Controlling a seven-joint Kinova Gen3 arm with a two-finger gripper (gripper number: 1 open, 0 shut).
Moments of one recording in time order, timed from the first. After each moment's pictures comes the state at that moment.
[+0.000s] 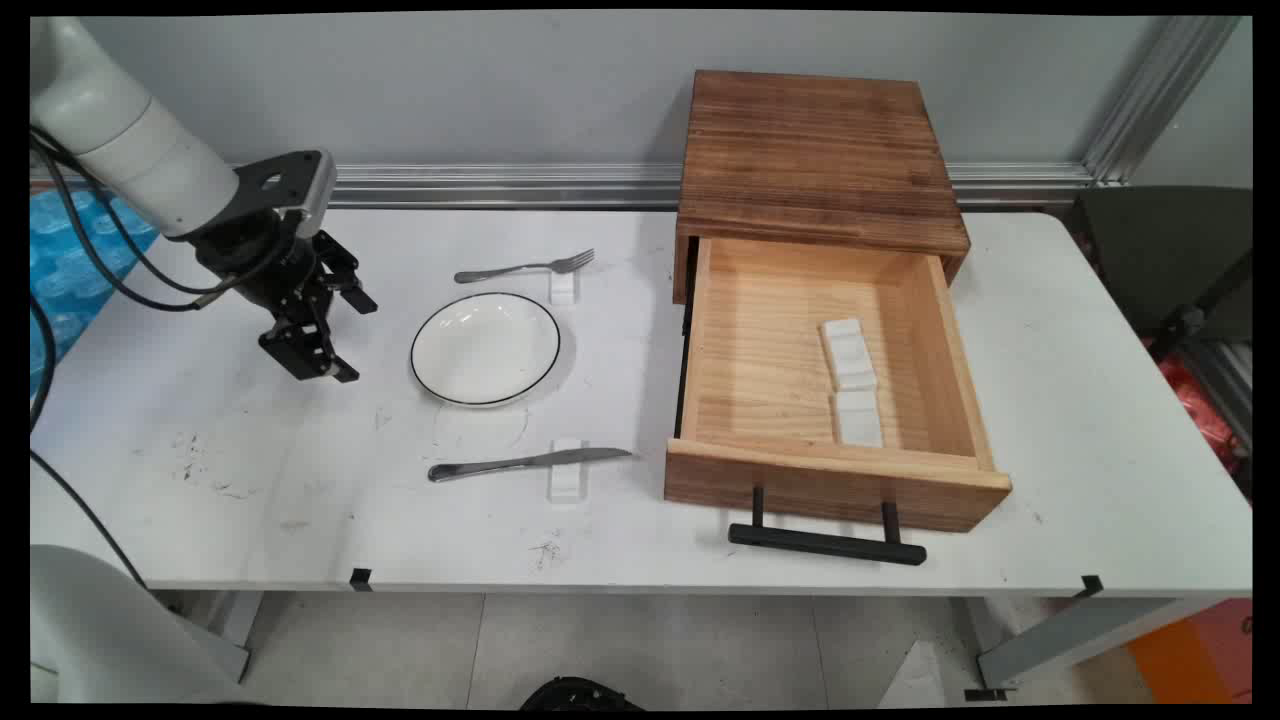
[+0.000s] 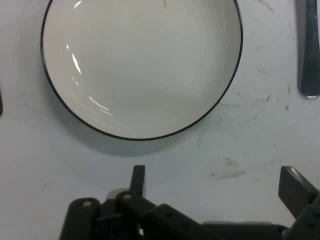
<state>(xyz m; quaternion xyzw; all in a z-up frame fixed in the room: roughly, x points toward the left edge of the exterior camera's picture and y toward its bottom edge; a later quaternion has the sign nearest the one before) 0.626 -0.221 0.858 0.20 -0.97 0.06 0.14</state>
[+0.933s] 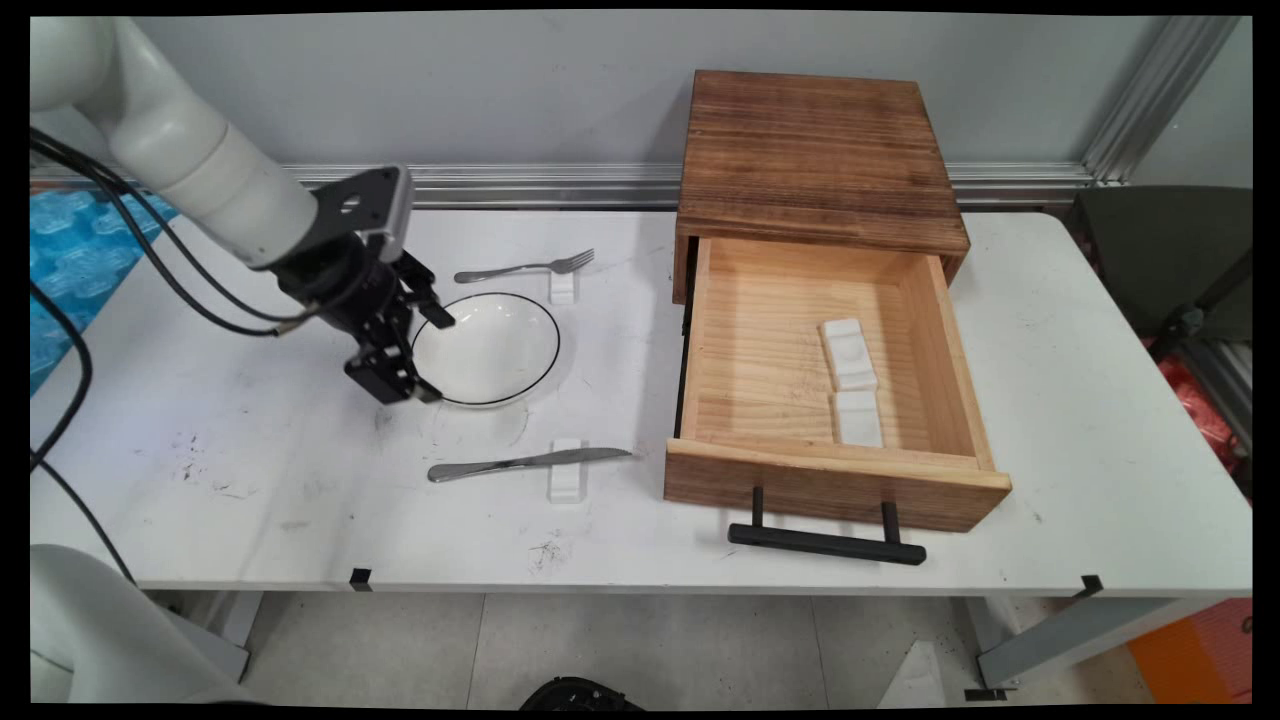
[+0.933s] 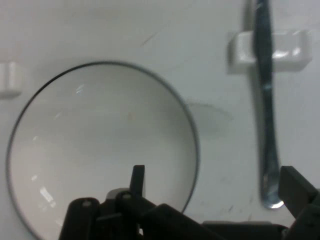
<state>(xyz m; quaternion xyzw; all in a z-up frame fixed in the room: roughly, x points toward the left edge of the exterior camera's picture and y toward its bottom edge) 0.542 -0.213 0.855 0.19 -0.96 0.08 0.18</state>
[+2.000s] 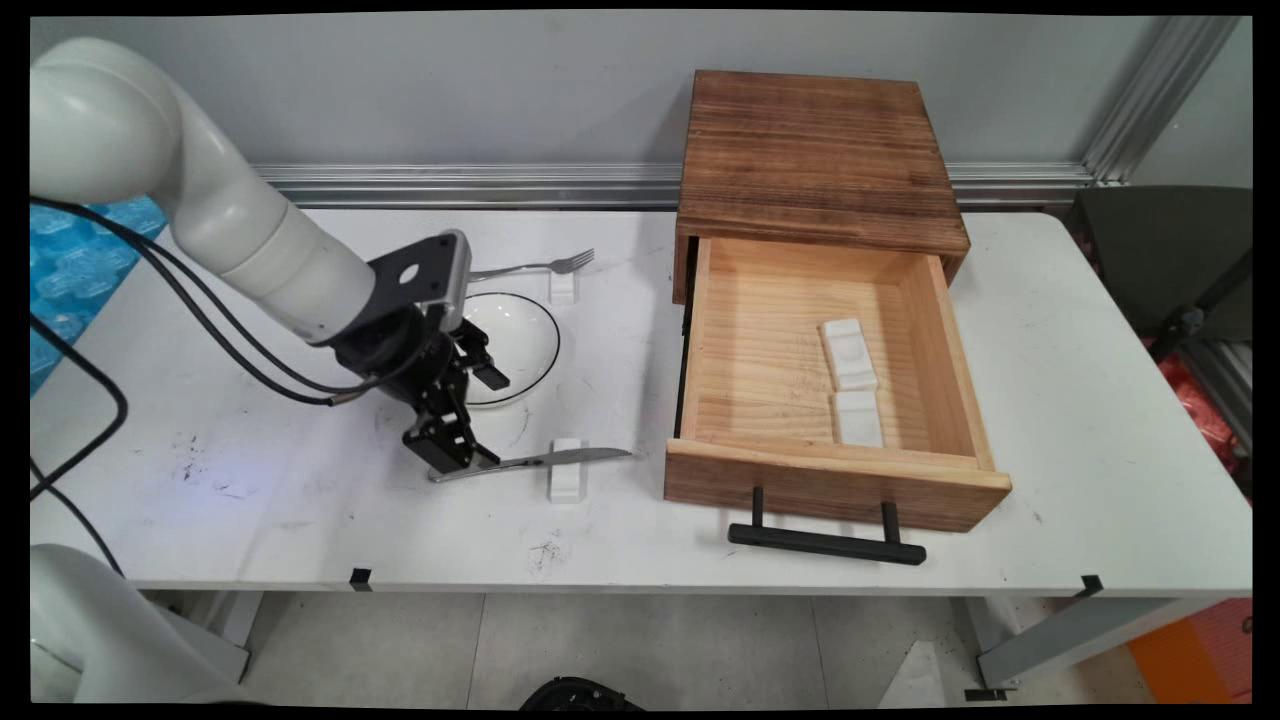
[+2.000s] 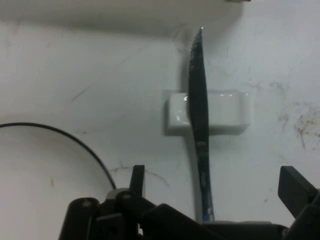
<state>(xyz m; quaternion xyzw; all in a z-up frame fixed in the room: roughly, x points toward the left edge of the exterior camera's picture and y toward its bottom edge) 0.486 -0.189 0.822 0.19 -0.96 0.06 0.21</state>
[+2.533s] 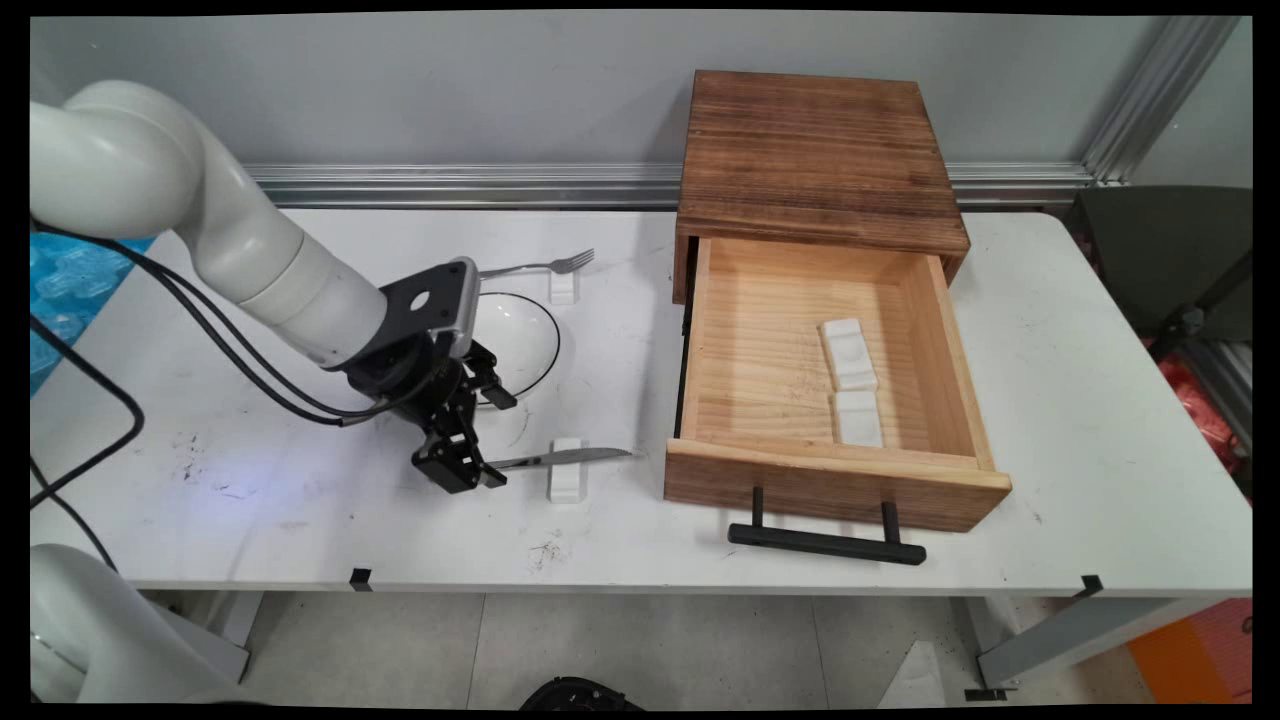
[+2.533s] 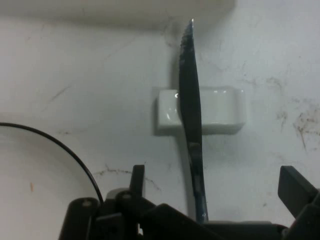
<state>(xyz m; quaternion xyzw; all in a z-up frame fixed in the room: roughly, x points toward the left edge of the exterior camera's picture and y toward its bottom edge) 0.483 -0.186 0.800 0.19 -0.96 0.05 0.22</state>
